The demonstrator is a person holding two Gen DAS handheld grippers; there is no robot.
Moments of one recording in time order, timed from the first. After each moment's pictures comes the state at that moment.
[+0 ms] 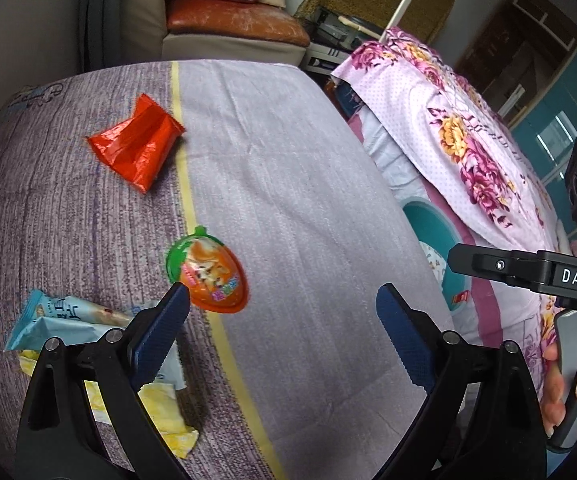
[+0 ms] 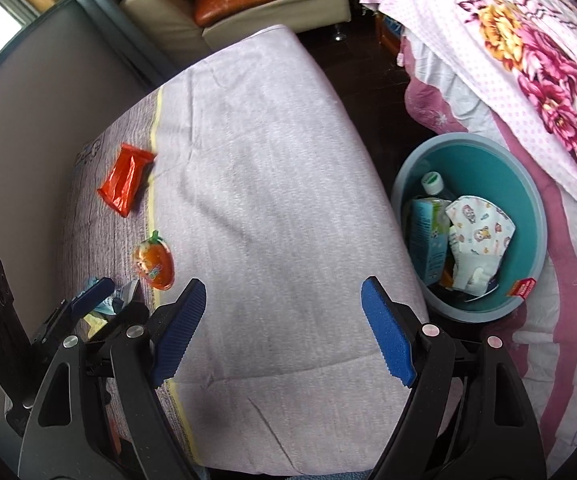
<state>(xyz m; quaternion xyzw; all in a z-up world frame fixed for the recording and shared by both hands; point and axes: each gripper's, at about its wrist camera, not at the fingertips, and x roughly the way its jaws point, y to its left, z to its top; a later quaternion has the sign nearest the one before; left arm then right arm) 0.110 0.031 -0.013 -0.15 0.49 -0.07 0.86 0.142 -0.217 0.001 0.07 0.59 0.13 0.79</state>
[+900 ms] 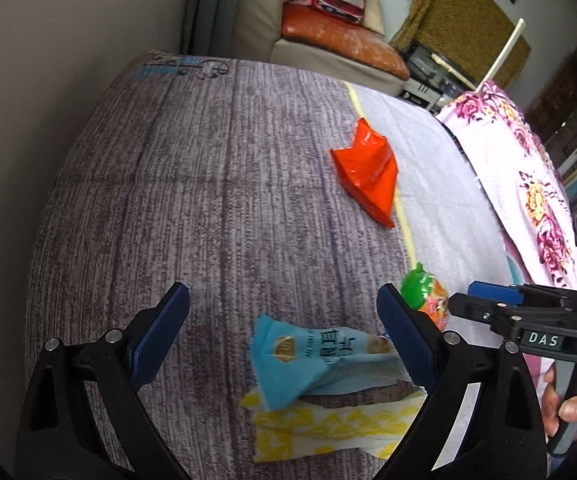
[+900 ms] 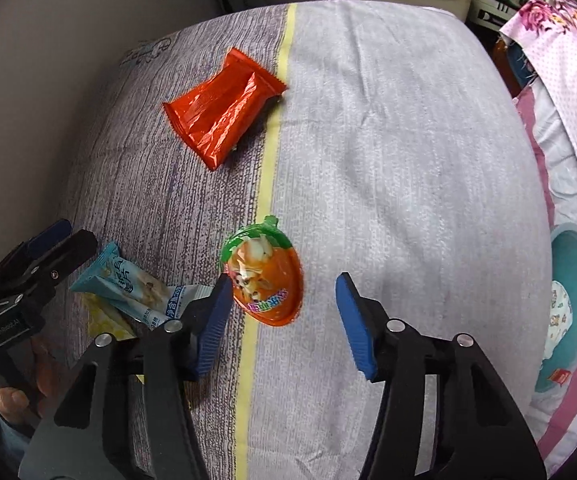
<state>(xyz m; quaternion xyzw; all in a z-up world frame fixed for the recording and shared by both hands) 0.087 0.197 -0.034 -0.19 0.48 0.06 0.85 0.158 -0.036 -0.054 -0.07 0.61 0.23 0.75</state>
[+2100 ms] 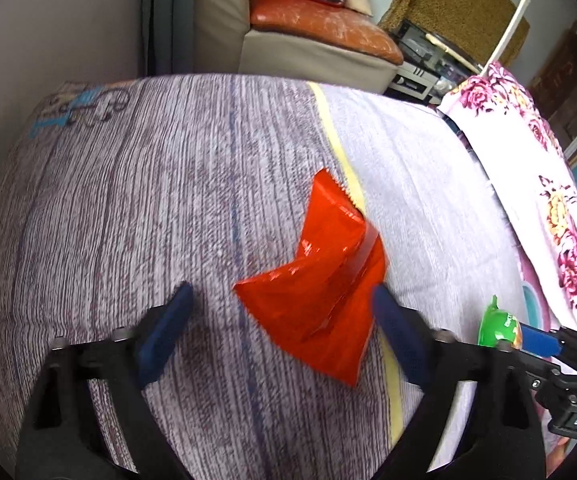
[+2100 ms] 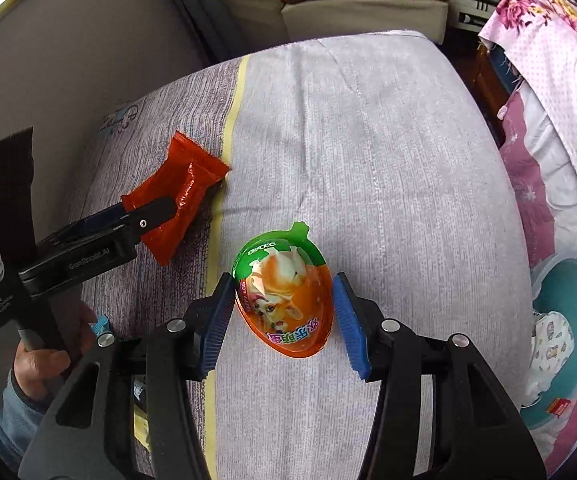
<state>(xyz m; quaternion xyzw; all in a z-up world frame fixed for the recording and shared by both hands) 0.228 0.156 -0.058 -0.15 0.50 0.04 0.85 0.224 -0.081 -0.038 0.00 0.58 0.23 0.78</state>
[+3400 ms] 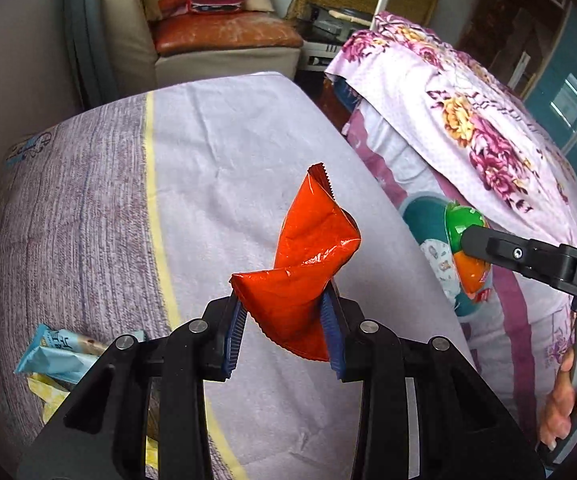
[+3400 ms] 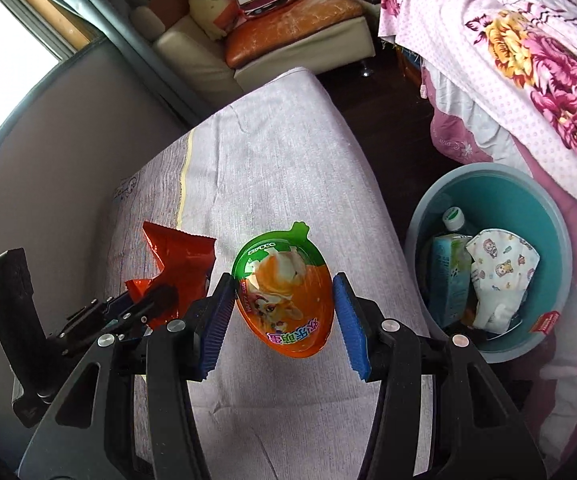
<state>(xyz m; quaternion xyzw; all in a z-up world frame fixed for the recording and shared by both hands) 0.139 -0.038 -0.001 -0.06 0.49 -0.05 0.87 0.143 -0.266 0.004 0.14 0.51 0.19 0.83</state>
